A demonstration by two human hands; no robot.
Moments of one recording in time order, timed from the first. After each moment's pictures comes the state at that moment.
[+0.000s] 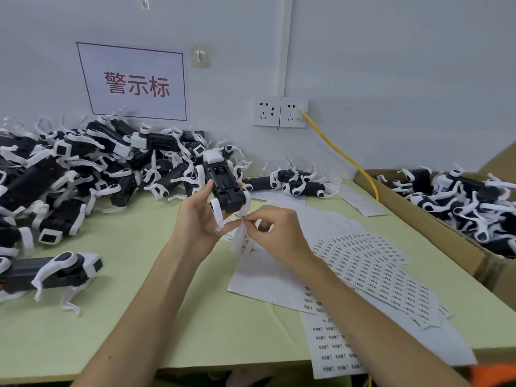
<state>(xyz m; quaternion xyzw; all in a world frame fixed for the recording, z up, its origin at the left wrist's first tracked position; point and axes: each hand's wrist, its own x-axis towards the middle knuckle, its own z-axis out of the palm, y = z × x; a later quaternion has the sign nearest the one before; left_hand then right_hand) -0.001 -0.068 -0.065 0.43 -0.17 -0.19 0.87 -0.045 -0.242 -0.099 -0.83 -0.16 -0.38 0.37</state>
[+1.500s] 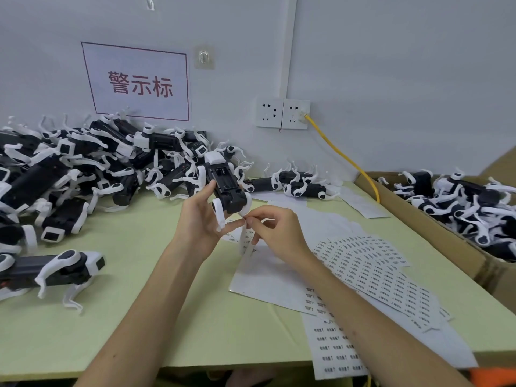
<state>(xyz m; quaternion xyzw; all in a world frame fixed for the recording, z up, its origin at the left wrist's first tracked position) -0.003 -0.069 -0.064 0.43 -0.16 -0.17 0.87 -0.044 -0.239 -0.096 -0.81 -0.08 -0.26 0.52</state>
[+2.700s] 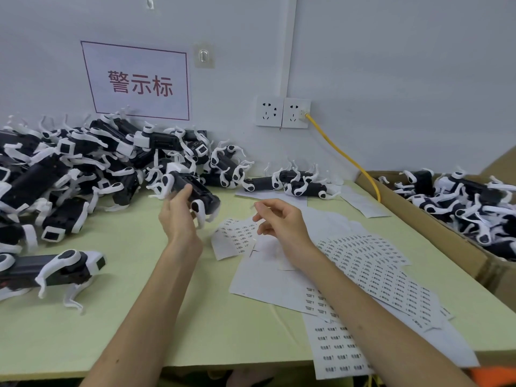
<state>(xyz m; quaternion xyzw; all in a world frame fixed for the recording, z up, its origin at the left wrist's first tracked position) 0.003 -0.066 -0.063 0.47 0.09 0.08 0.88 -0.044 -0.242 -0.088 -0.68 0.00 -0.18 0.71</state>
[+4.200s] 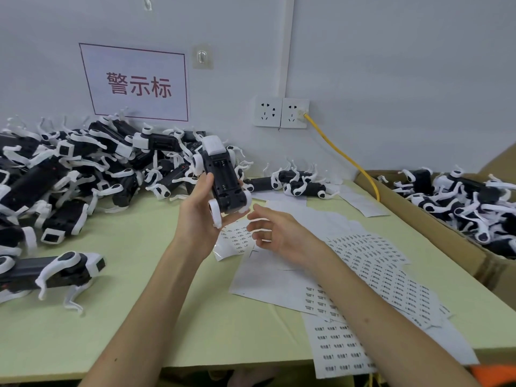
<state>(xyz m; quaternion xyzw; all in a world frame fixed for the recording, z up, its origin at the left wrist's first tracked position) -0.015 -0.070 -0.055 0.45 -0.23 -0.10 0.86 -0.045 -0.250 -0.081 -0.63 0.02 0.05 0.78</state>
